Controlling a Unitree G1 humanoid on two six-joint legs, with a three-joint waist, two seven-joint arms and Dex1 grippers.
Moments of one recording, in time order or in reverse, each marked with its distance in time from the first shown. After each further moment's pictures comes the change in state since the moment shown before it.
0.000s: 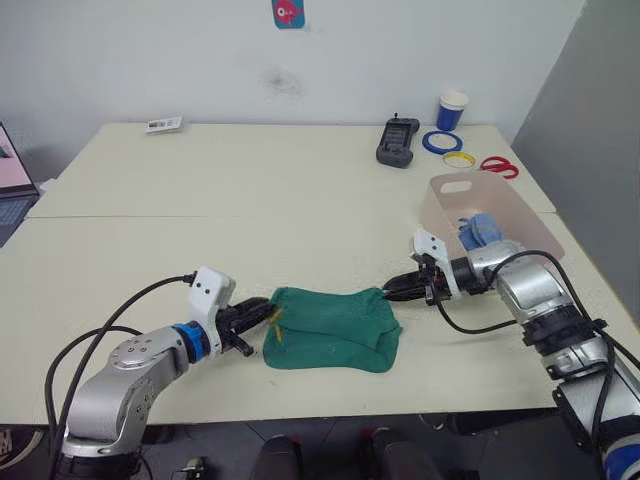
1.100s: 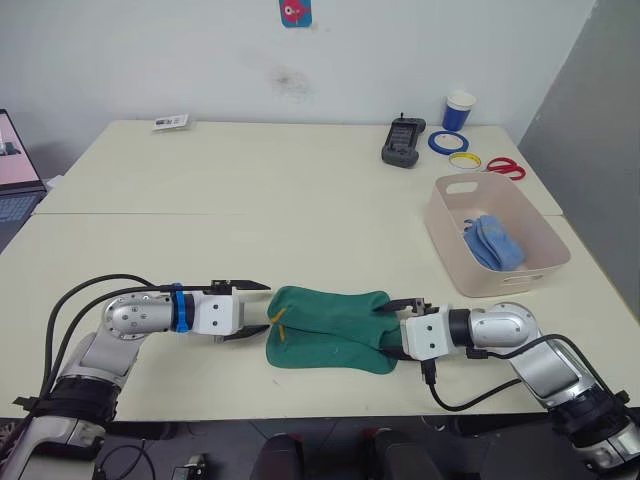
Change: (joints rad) left arm -0.317 0.250 -0.292 0.736 0.502 -1.360 -0.422; right arm 0.405 -0.087 0.041 -0.442 -0.363 -0.621 -0.281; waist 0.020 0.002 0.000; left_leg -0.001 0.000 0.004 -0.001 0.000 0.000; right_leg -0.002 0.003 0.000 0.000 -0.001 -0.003
